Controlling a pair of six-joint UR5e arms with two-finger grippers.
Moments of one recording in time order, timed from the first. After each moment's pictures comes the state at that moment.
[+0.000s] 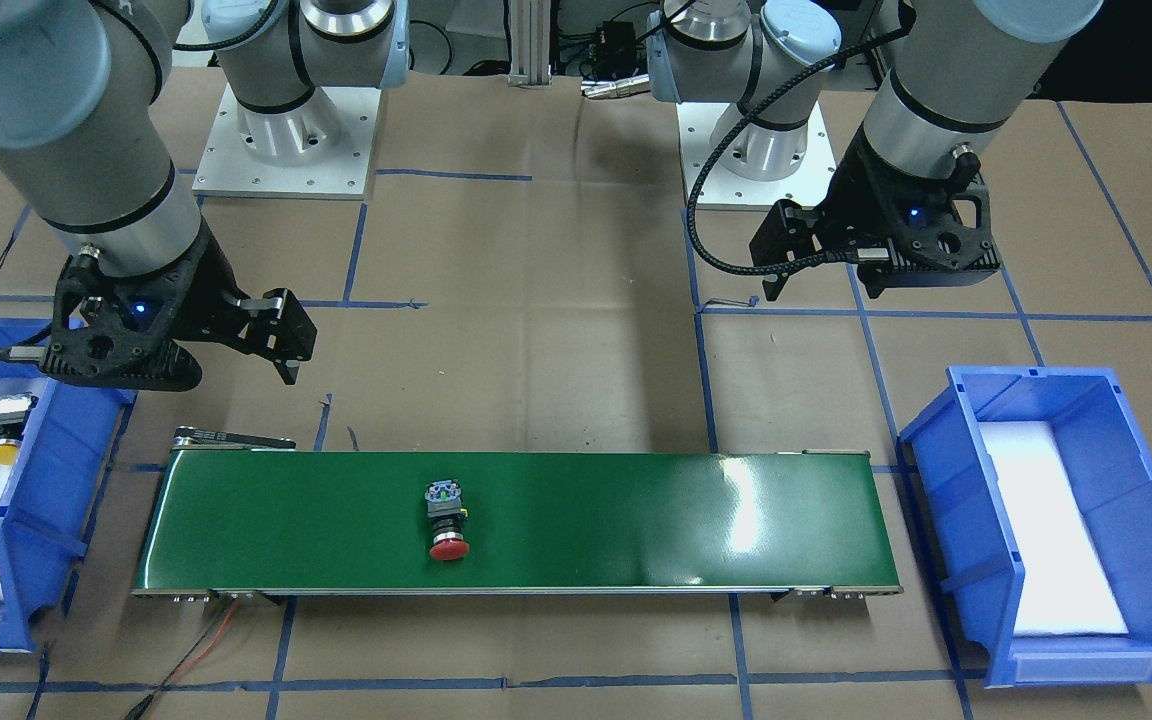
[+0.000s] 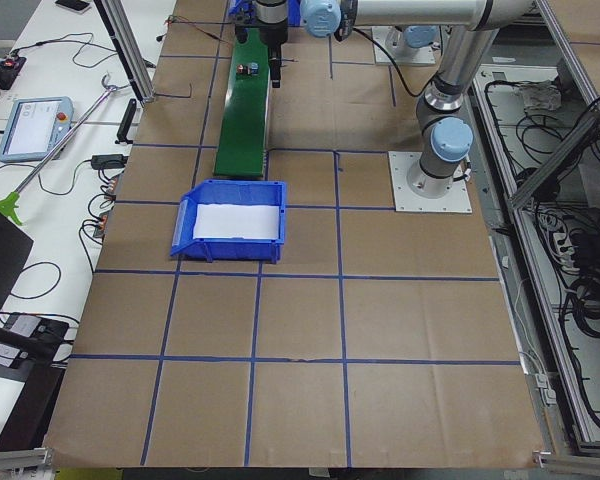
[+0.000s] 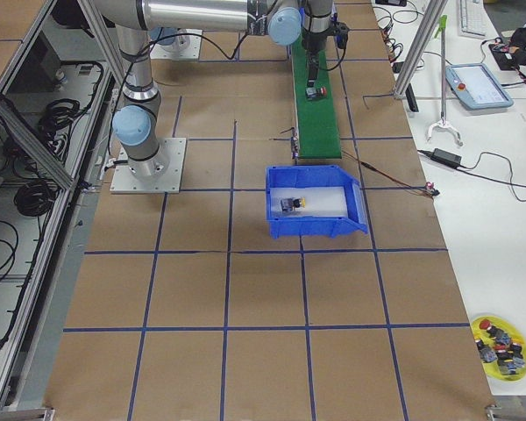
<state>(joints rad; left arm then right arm) -1.53 -1.62 -1.54 -1.57 1.56 -0.02 1.59 -1.37 1.49 -1.73 -1.58 0.05</state>
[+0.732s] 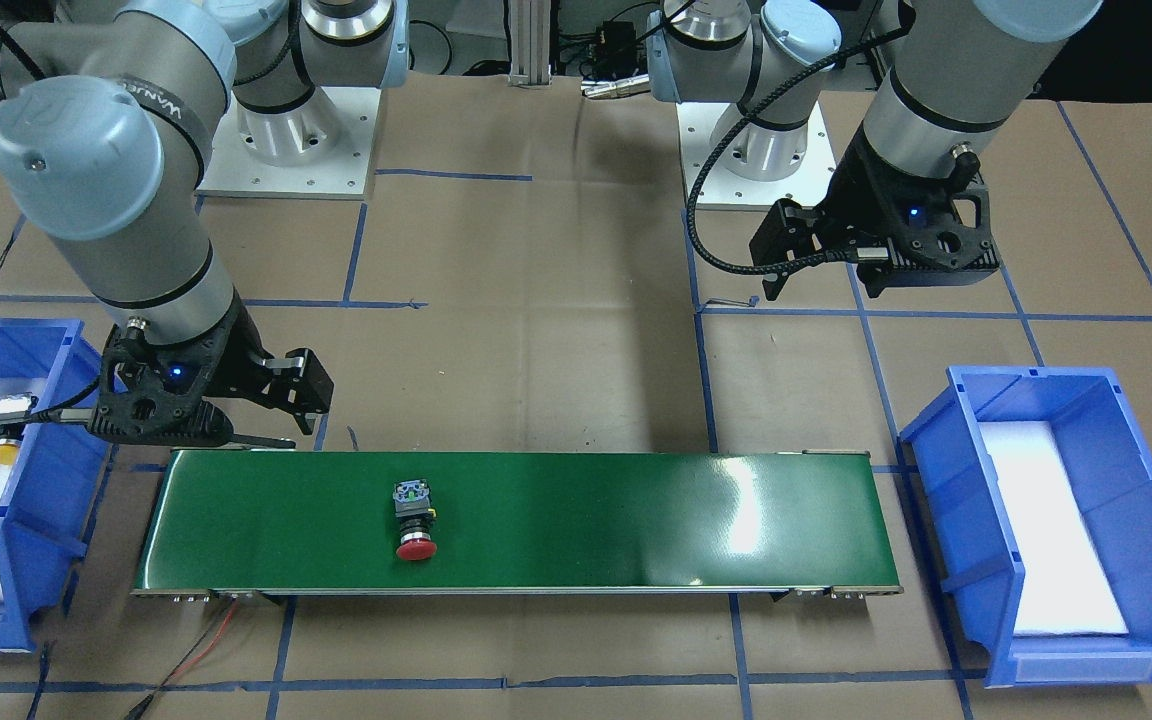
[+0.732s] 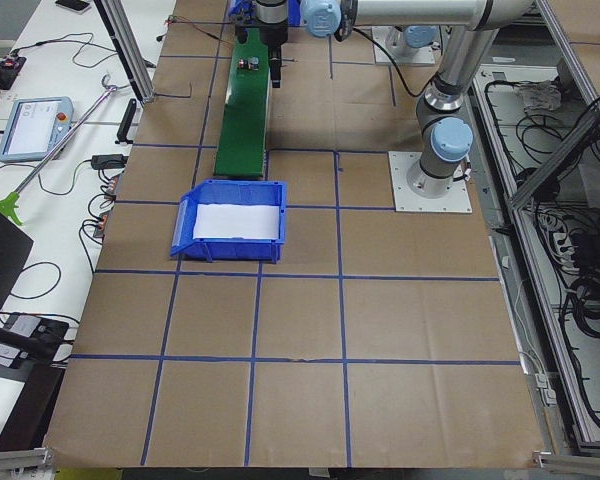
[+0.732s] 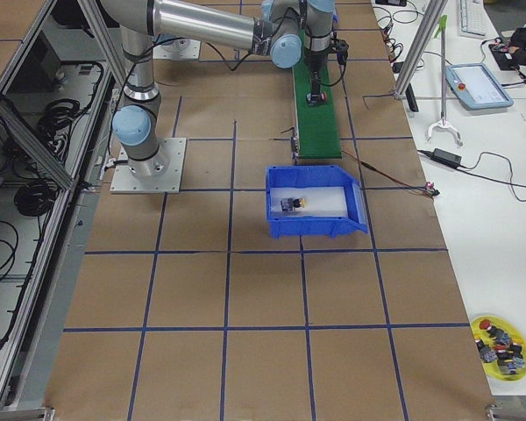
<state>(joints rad) -1.53 -1.62 -1.54 -1.57 1.56 -0.02 1.59 -1.32 1.57 -1.90 -1.57 0.05</state>
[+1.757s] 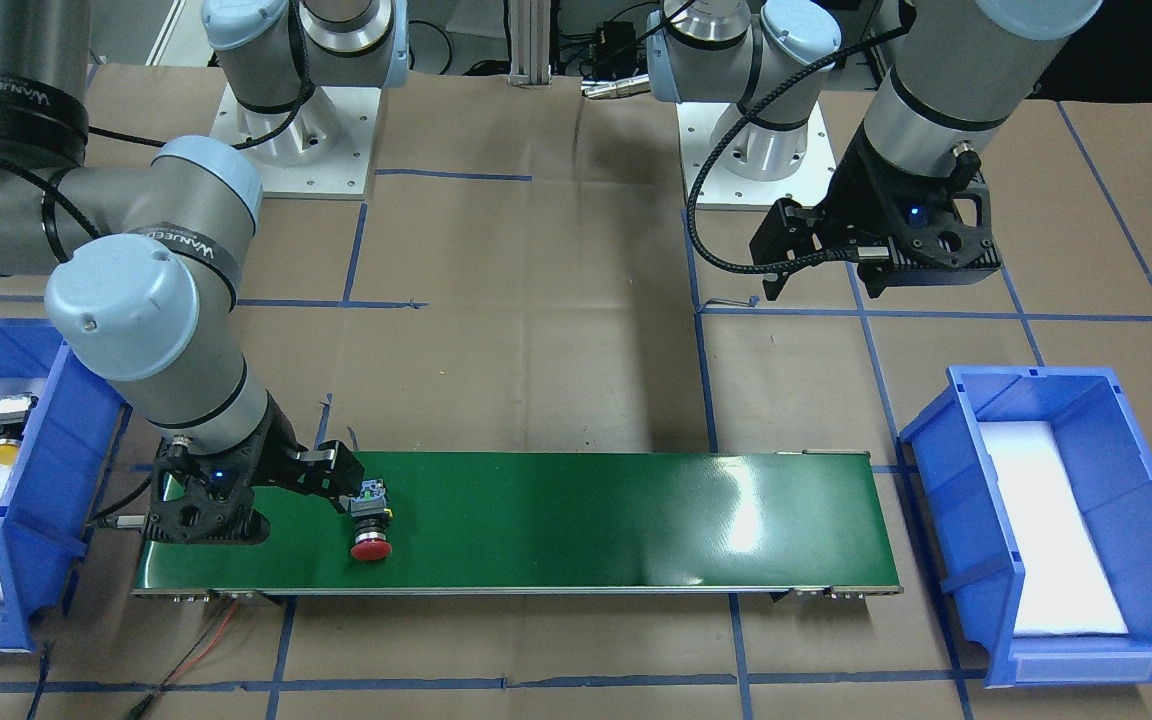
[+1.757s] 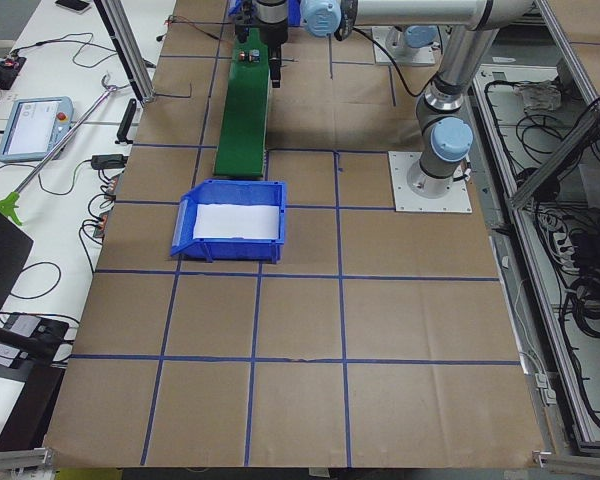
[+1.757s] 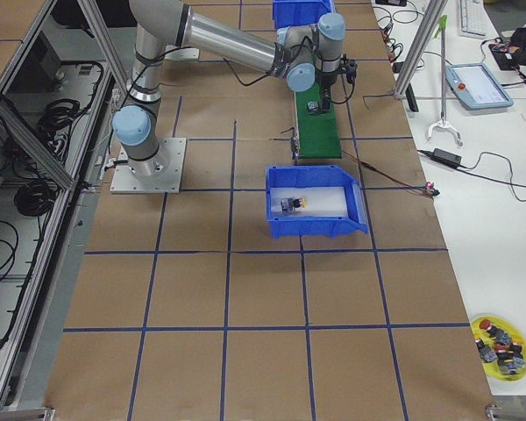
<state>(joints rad) -1.53 -1.62 -1.54 -1.57 1.56 -0.02 1.59 -1.16 1.57 -2.06 -1.50 0.06</state>
